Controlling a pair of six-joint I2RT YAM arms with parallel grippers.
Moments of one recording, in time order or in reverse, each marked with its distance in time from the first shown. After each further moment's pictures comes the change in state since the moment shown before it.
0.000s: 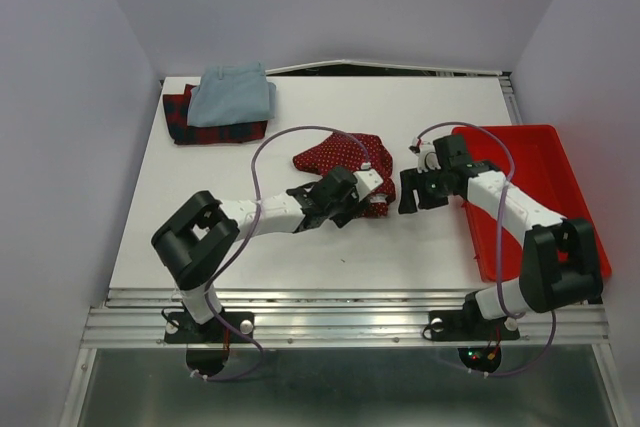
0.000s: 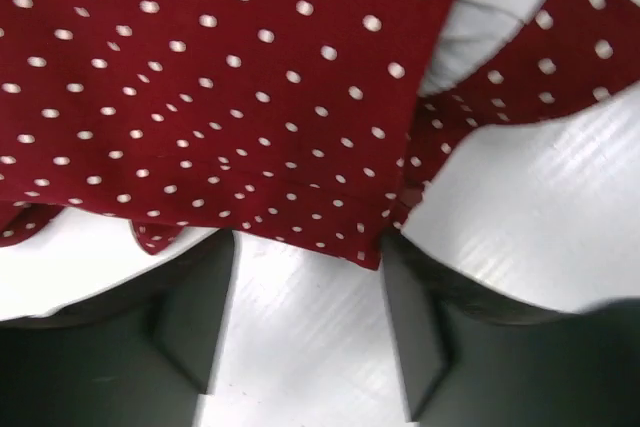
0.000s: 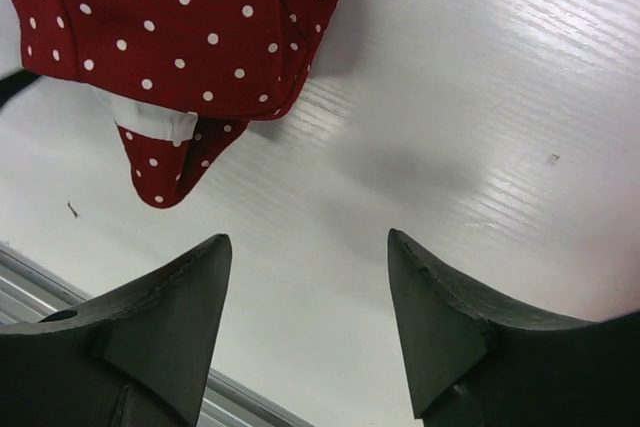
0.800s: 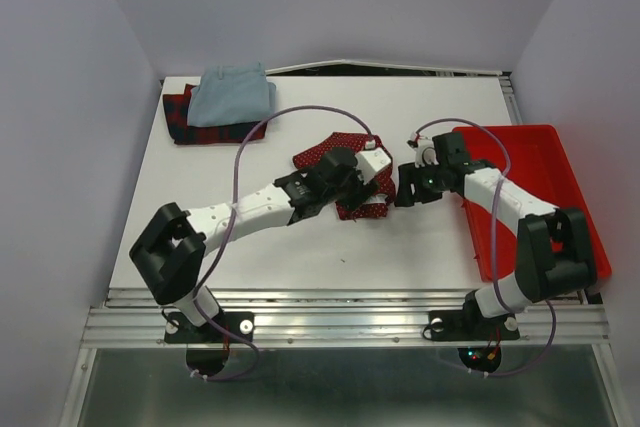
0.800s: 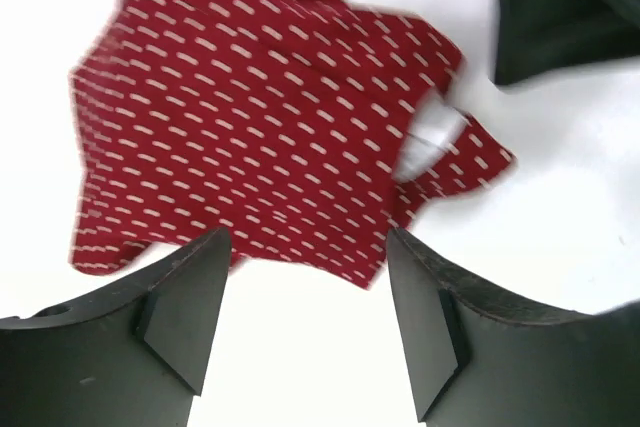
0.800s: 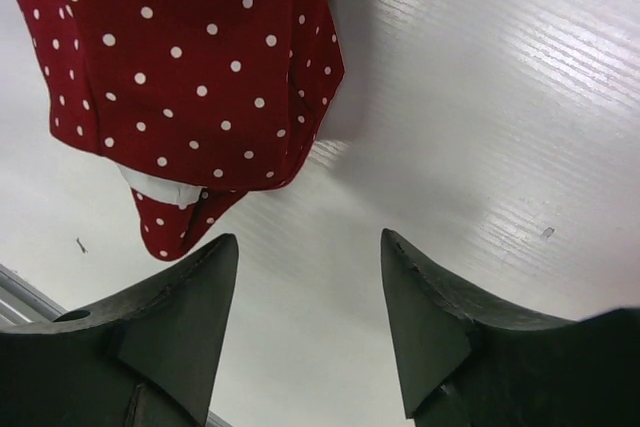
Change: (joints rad) left arm 0.000 -0.129 0.160 -0.124 0.026 -0.009; right arm -0.018 0.058 0.002 0.121 -0.051 -0.003
